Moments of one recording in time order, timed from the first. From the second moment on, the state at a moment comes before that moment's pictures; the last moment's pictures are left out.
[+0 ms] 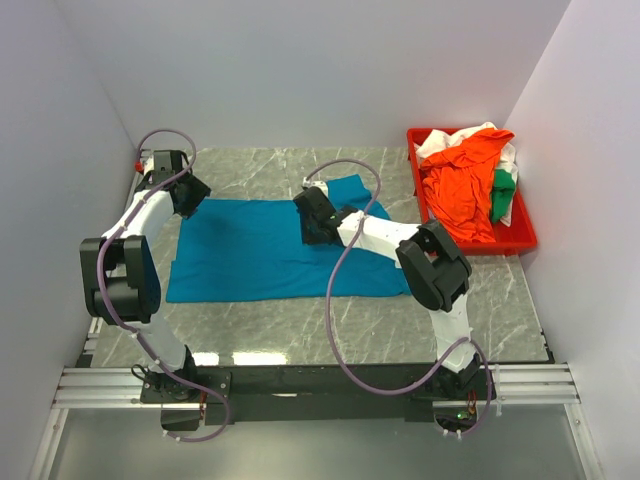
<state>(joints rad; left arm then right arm) 0.06 1.73 1.29 -0.39 -0.08 -0.85 0.75 2.05 1.47 -0.29 0.23 0.49</state>
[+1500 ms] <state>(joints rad) 0.06 2.32 1.88 -0.53 -0.42 -0.71 0.22 2.38 2.01 -0.33 -0.14 0.49</state>
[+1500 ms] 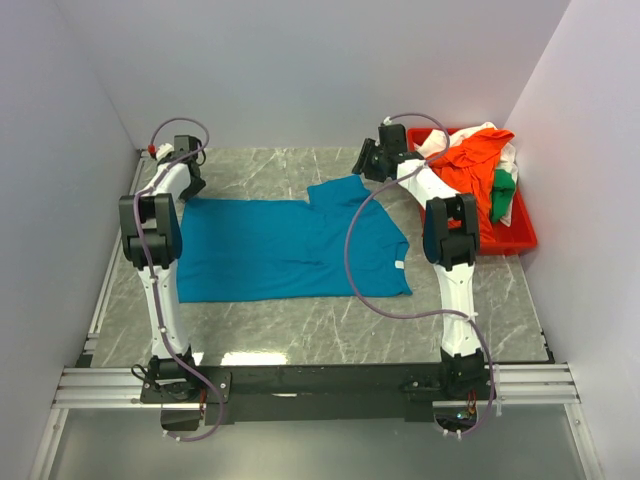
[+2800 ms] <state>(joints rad) 0.05 2.30 1.82 -0.49 -0.42 -0.70 0.25 2.54 2.19 -0.46 -0.21 0.58</state>
